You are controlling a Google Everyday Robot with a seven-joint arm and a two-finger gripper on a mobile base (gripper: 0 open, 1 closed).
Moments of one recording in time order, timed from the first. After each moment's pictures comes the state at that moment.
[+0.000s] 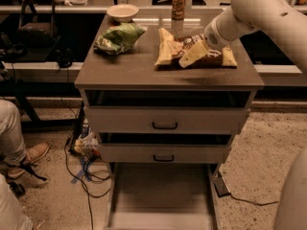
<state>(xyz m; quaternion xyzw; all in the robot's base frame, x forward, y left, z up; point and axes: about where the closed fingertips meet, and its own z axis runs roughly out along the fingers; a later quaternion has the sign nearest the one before) 0.750 -0.165 0.868 -0.37 0.86 0.03 0.35</state>
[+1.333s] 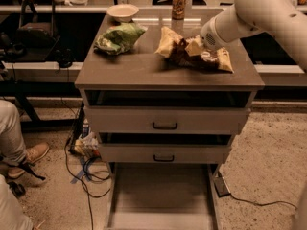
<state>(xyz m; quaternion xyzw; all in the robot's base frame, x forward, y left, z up) 0.737 -0.133 0.877 -0.38 0.84 0.09 0.38</state>
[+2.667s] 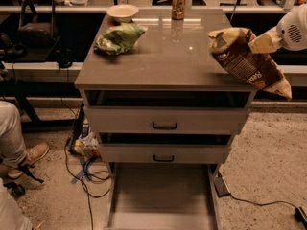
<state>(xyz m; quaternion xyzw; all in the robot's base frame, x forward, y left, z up) 0.614 -0.273 0.957 -0.29 0.87 0.05 0.40</state>
